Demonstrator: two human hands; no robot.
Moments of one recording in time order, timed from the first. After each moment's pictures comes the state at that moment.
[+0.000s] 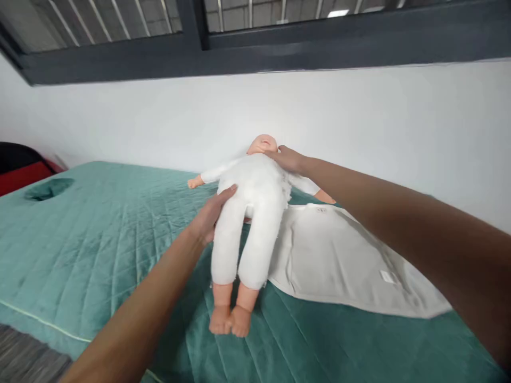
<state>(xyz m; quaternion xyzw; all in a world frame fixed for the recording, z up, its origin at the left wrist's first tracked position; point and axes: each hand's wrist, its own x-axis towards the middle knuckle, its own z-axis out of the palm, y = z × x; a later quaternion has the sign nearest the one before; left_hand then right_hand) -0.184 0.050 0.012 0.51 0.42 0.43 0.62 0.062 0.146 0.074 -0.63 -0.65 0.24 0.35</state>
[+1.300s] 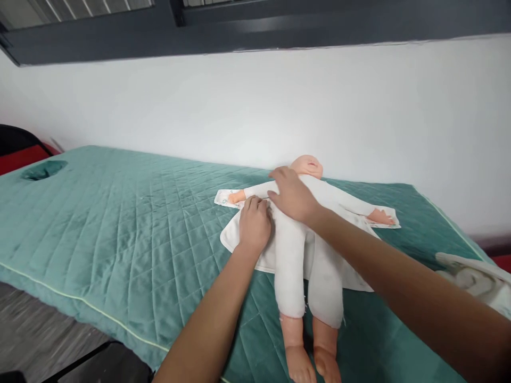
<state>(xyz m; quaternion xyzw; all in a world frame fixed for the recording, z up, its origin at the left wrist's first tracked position) -0.031 -0.010 -0.079 0.79 0.51 0.35 0.02 0.105 0.000 0.010 -0.57 -0.79 -0.04 0.23</state>
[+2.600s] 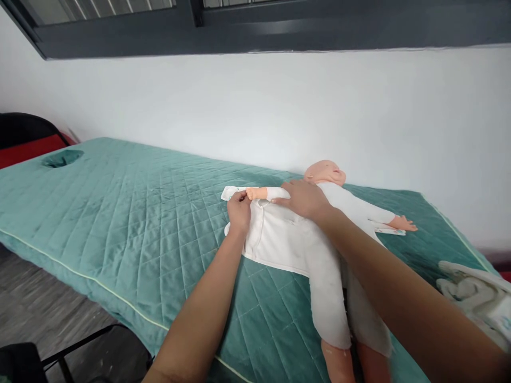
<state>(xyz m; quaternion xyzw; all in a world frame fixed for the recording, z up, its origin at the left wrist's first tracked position) -0.061 0.029 -0.087 0.43 0.48 0.65 0.40 0.122 0.003 0.007 -0.61 -0.79 -0.04 0.04</state>
